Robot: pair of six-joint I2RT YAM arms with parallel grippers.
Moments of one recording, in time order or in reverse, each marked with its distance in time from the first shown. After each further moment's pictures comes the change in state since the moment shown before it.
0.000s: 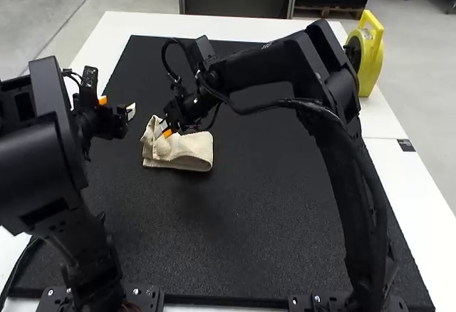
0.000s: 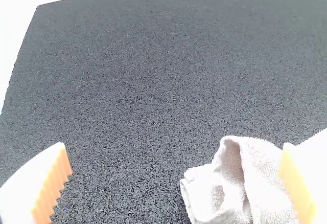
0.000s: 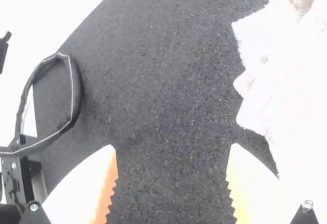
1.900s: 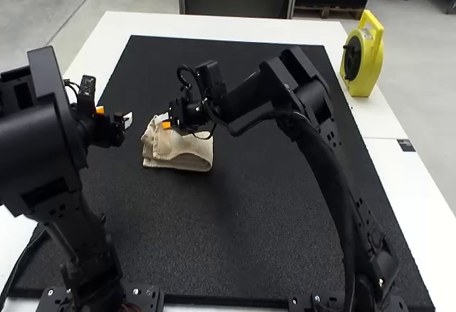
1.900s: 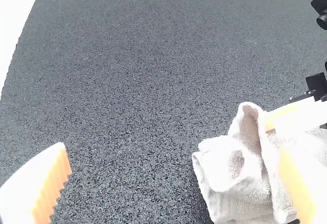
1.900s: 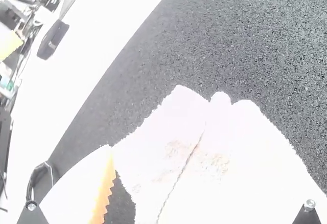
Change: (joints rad) left arm 0.044 0.064 0.000 -0.019 0.009 0.054; right arm -0.081 0.248 0.014 0.608 -0.047 0.374
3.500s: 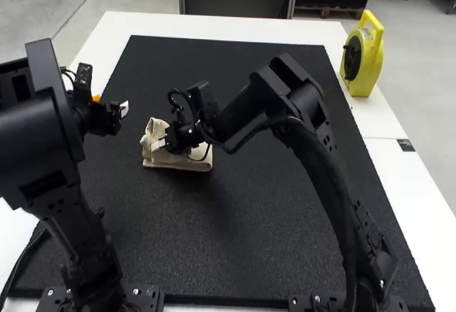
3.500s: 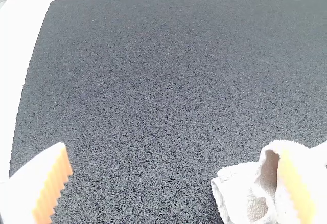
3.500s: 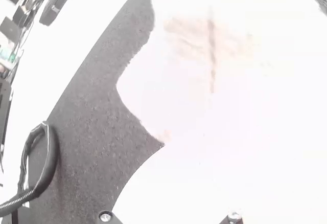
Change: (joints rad) left arm 0.000 0.027 0.072 0.011 -0.004 0.000; right arm 0.084 0.009 -0.100 0.075 0.011 -0.007
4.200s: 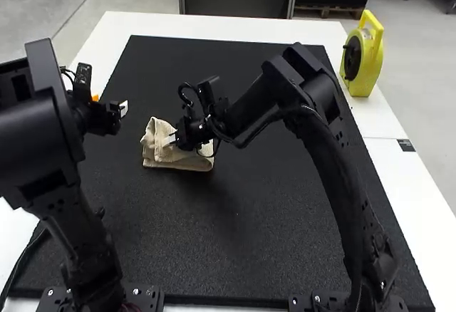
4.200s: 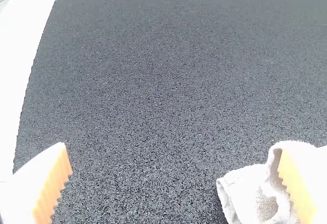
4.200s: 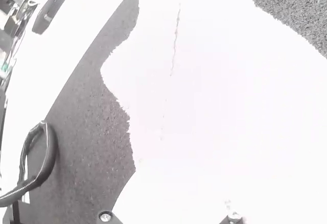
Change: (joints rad) left arm 0.000 0.000 0.000 0.004 -0.014 -0.003; right arm -0.042 -0.105 -0.138 -0.004 0.017 -0.019
